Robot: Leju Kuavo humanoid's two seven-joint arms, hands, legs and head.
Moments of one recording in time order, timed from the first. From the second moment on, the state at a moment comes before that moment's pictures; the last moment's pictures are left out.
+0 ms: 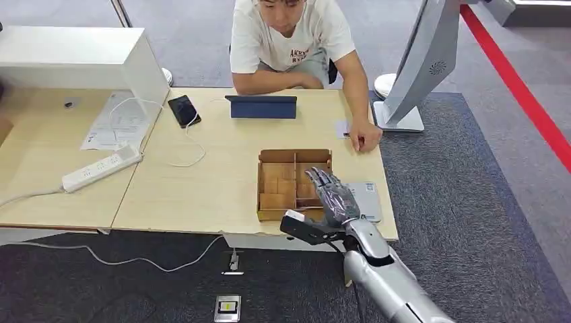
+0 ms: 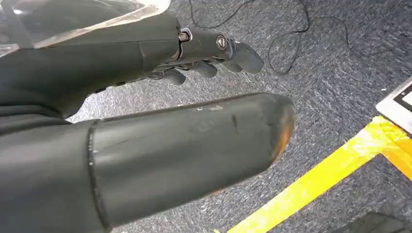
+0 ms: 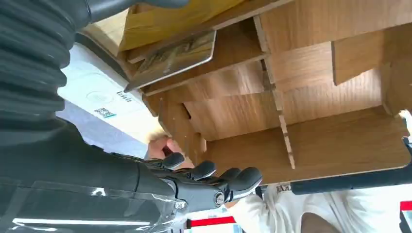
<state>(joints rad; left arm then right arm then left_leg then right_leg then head) -0.18 0.09 -1.42 -0.19 0.79 0.50 -0.04 -0.56 -0.01 0.69 -0.73 0.92 -0.22 -0.07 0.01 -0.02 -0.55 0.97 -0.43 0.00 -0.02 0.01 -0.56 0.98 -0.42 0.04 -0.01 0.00</state>
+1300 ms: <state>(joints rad) -0.18 0.09 -1.42 -0.19 0.78 0.50 -0.06 -0.55 -0.04 0.69 -0.73 0.92 -0.22 -0.04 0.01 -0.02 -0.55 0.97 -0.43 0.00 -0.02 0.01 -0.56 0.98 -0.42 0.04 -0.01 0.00</state>
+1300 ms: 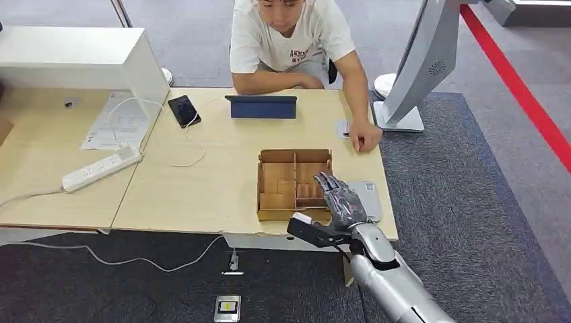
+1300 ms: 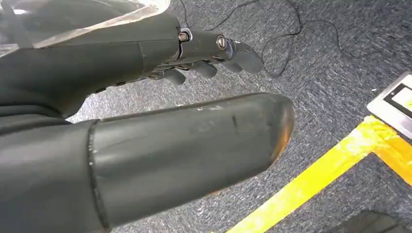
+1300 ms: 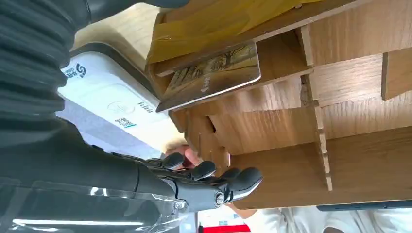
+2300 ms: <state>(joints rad) -0.18 0.09 -1.42 -0.19 0.78 0.50 -0.06 -0.55 -0.03 0.69 -0.73 0.92 -0.22 -0.05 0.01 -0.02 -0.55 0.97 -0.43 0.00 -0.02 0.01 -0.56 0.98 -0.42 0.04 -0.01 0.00</state>
